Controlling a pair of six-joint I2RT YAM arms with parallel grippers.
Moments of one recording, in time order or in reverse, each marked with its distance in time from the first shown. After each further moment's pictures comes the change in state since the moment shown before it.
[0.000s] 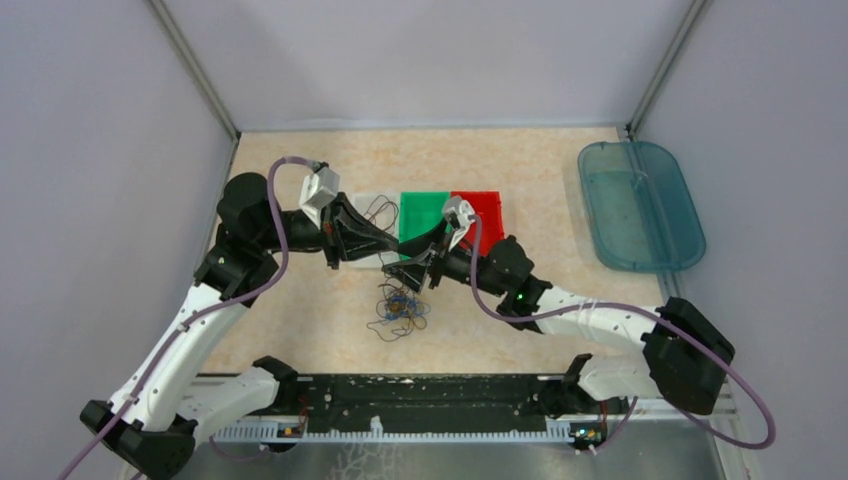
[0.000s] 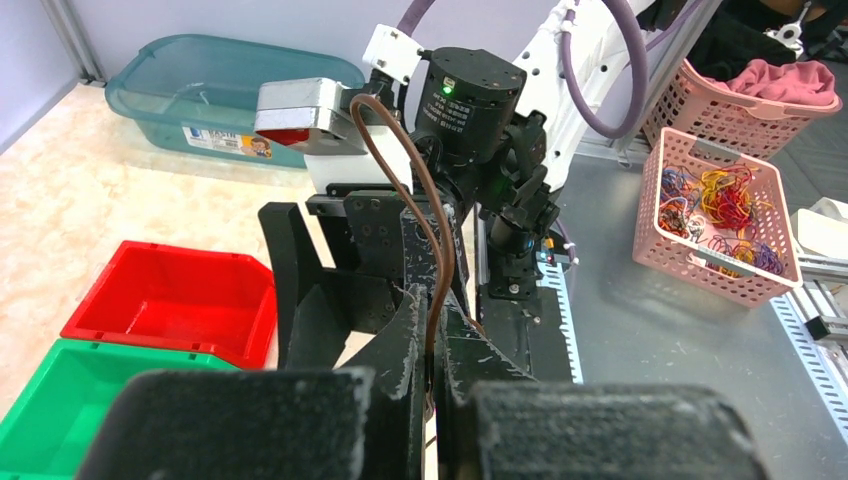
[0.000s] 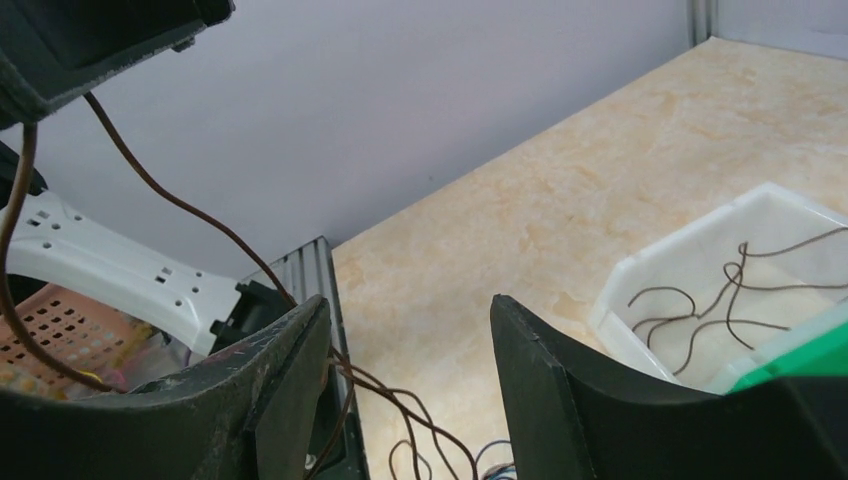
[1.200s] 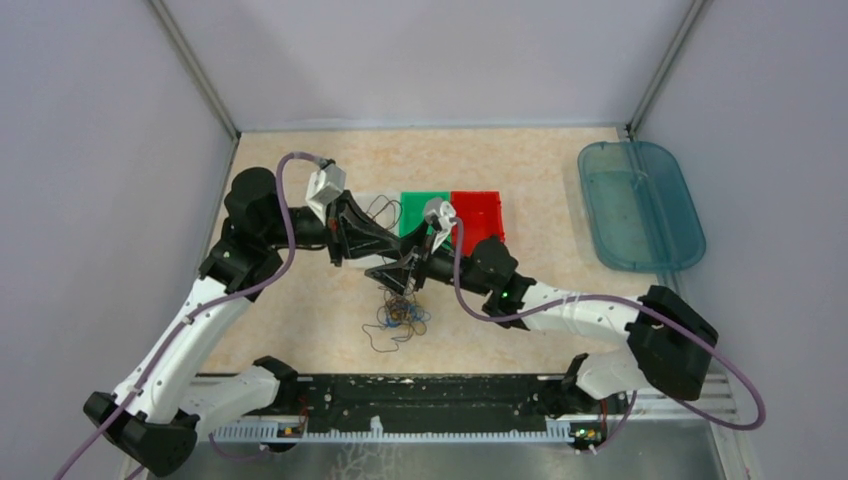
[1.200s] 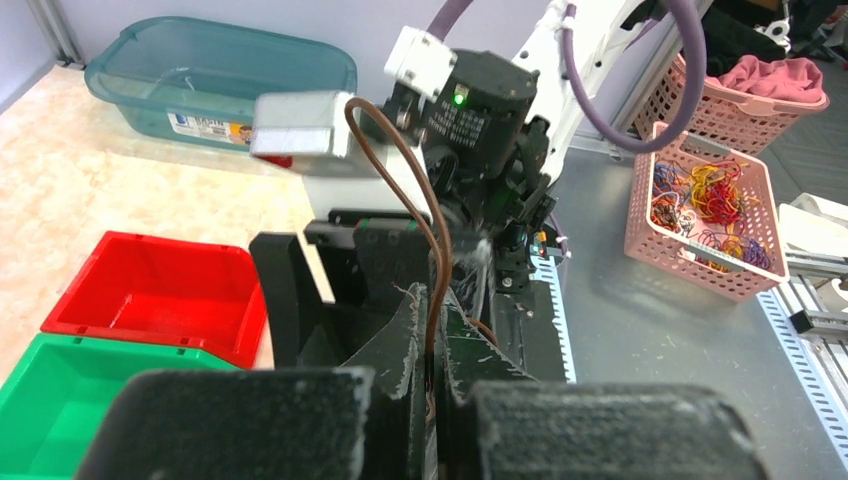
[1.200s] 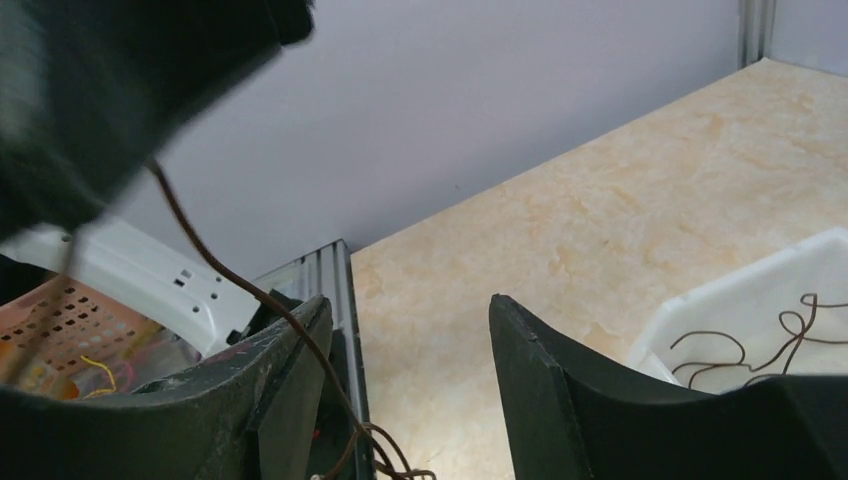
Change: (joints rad) left arm 0.000 0.030 0.007 -0.011 0.015 0.004; right arm 0.064 0.092 0.080 0.041 -0.016 -0.028
